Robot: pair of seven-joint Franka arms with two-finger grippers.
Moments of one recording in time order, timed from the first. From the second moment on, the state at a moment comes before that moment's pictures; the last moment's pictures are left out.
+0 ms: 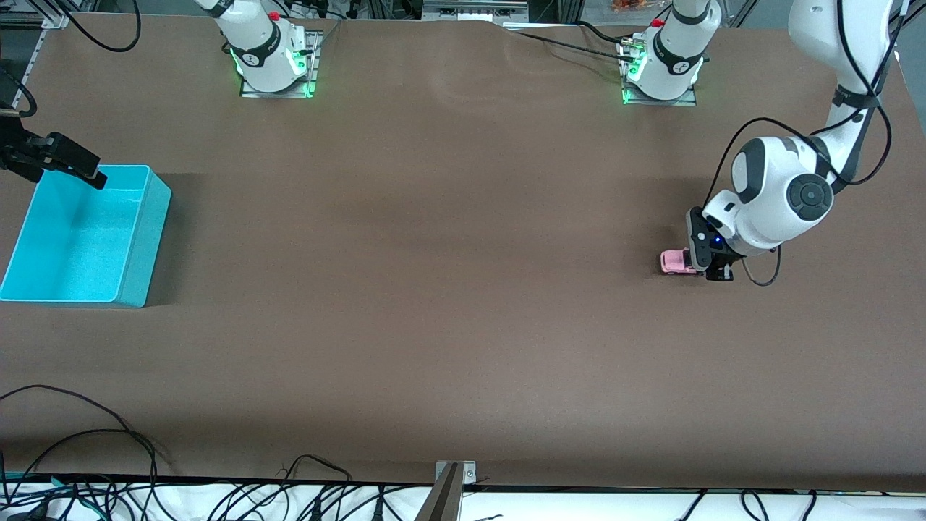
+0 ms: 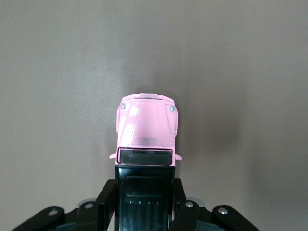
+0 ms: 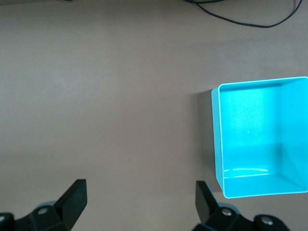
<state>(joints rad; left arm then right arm) 0.00 0.31 0.01 -2.22 0.00 2.47 1.55 -0.04 0.02 0.01 -1.55 0.00 1.61 0.08</state>
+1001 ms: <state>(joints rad) -0.01 0.31 -0.03 -2.32 -0.02 2.56 1.44 -0.04 0.02 0.01 -1.55 0.00 1.61 0.08</state>
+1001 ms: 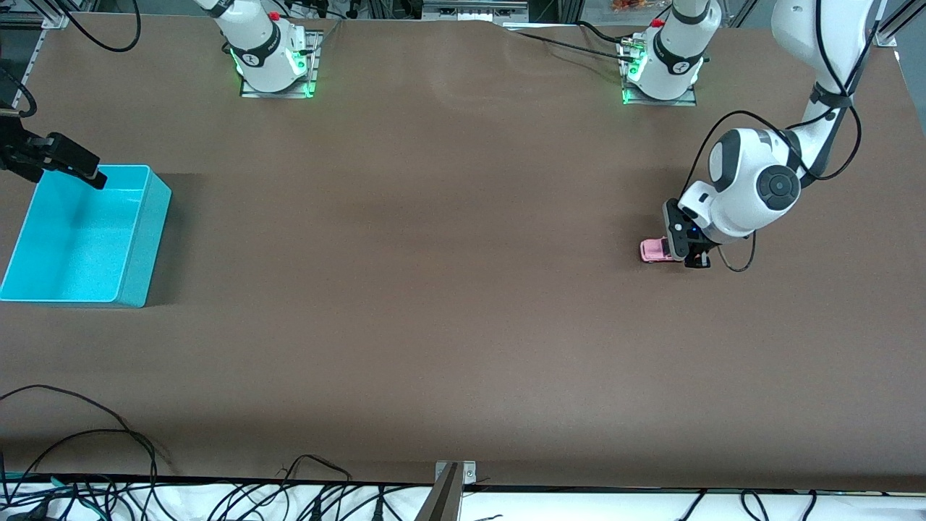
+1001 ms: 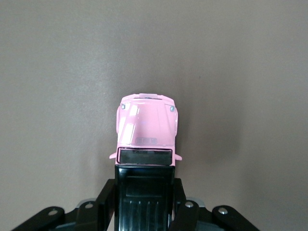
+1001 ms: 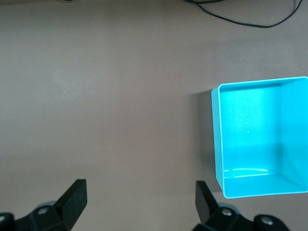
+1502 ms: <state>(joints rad) -0.01 0.31 -0.03 -2.32 -0.02 2.57 1.44 -0.04 0.02 0.01 -1.55 0.00 1.61 0.08</state>
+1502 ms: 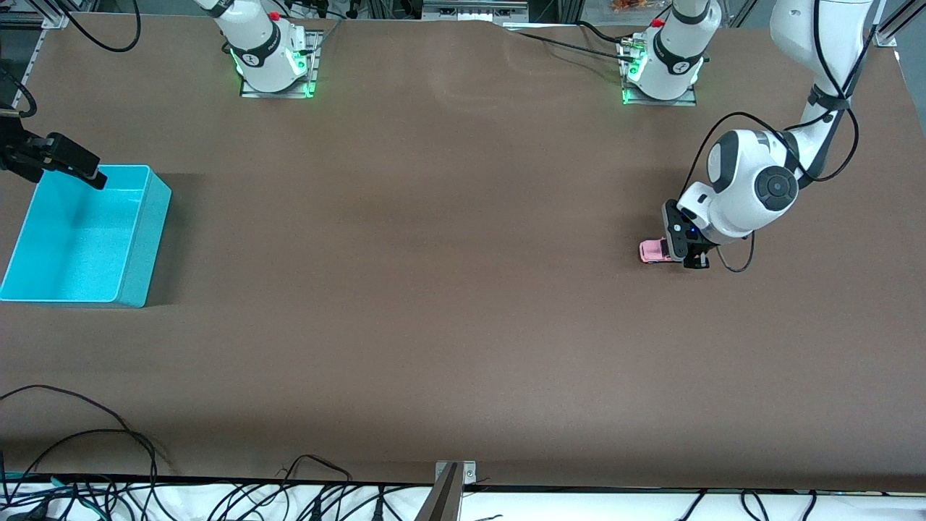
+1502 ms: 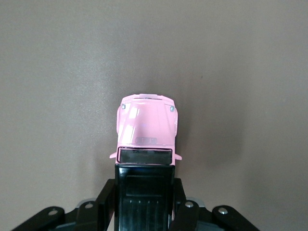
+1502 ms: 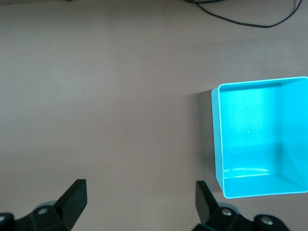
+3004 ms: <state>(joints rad) 0.03 0.33 0.21 -2.32 -0.02 2.62 1.72 -0.04 0.02 0.01 -1.55 0.00 1.61 0.08</state>
